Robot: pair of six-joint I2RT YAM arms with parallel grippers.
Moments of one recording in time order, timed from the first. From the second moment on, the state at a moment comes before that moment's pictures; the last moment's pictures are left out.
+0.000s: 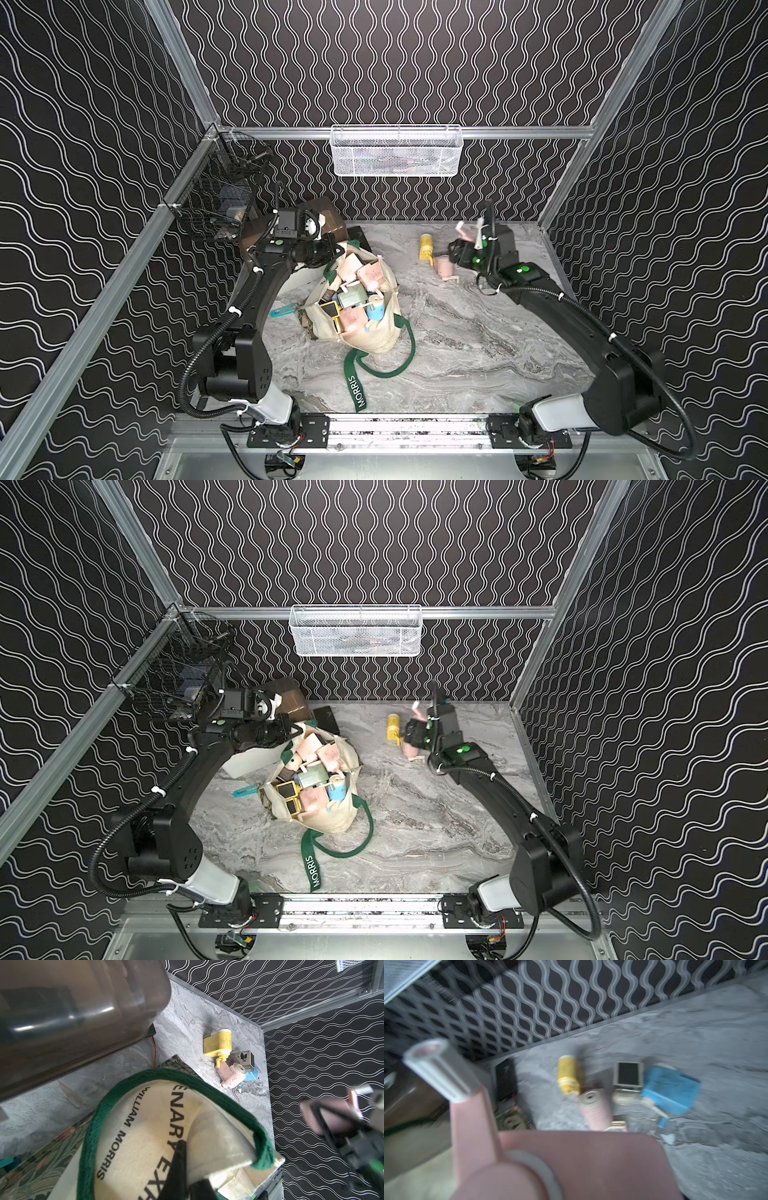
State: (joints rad) left arm 0.01 1.58 1.41 -0.64 0.55 -0.45; right arm 0.31 1.47 1.20 -0.33 0.12 0.55
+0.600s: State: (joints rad) left arm 0.01 1.58 1.40 -0.64 0.55 -0.45; right arm -0.11 1.90 1.38 -0.45 0.12 0.65
